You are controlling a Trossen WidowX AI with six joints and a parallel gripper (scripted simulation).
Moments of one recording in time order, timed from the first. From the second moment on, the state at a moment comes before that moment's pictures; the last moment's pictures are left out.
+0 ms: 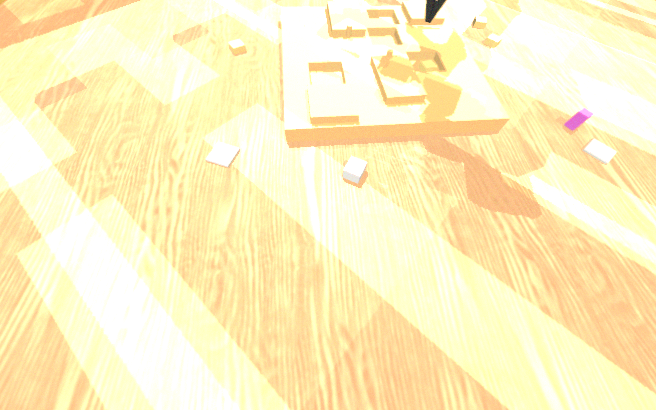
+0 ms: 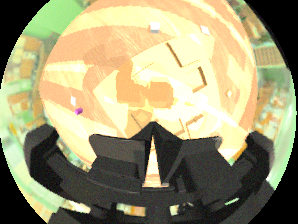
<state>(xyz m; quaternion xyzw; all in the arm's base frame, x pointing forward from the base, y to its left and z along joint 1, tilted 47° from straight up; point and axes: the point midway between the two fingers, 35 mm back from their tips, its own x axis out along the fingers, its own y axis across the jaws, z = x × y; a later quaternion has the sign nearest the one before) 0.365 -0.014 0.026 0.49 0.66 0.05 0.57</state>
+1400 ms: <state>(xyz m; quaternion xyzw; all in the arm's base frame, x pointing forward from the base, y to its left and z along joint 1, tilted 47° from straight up) 0.372 0.040 0.009 0.68 0.62 -0.19 0.34</state>
